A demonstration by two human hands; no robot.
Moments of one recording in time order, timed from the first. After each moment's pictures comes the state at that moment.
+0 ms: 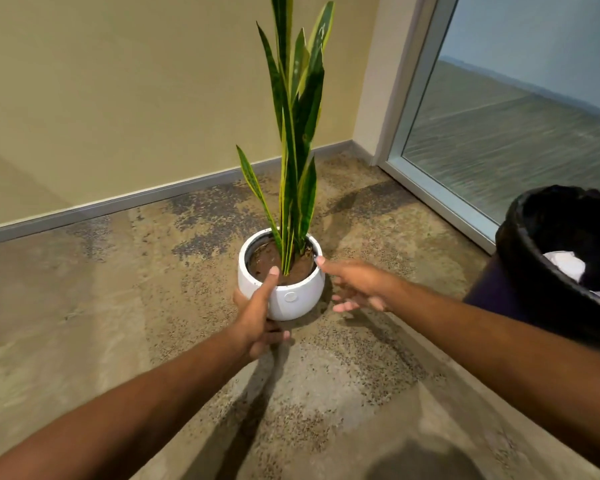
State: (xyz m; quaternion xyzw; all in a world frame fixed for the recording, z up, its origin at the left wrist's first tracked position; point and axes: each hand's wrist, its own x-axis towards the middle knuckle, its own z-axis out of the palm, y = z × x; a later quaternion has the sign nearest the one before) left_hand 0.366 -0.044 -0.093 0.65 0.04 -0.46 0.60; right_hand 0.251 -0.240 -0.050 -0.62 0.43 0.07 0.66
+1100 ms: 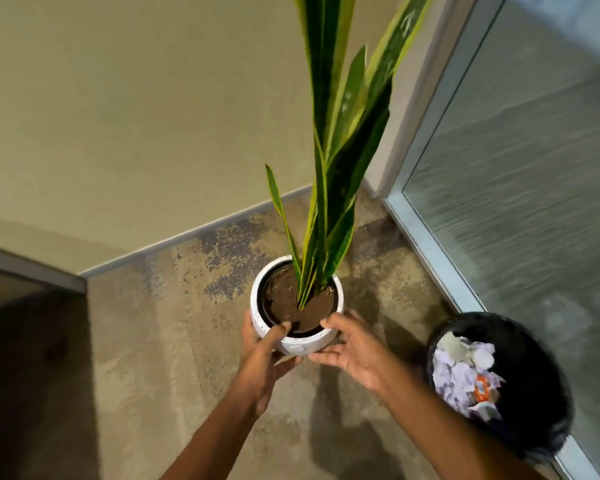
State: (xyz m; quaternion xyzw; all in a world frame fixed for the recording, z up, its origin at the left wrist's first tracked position) left_hand 0.345 -0.128 0.267 0.62 0.07 -0.44 0.64; right_hand 0.242 -0.301 0.250 -0.31 0.45 0.04 0.84
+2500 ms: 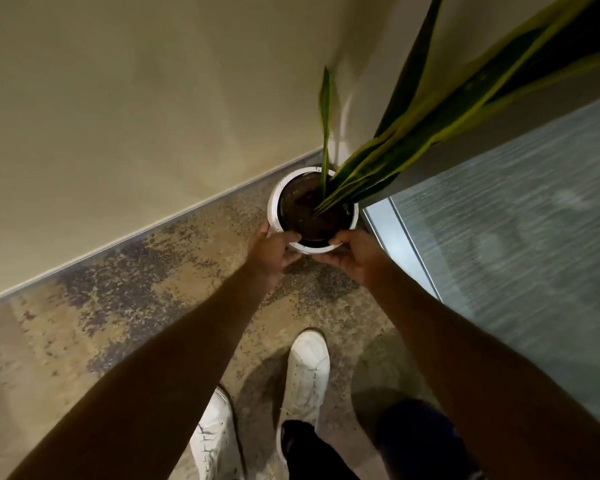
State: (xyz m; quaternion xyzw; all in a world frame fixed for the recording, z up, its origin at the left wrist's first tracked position) left_hand 0.632 -0.575 0.002 0.60 0.23 -0.54 0.54; right_hand 0.507 -0.704 0.020 -0.24 0.63 -0.03 0.74
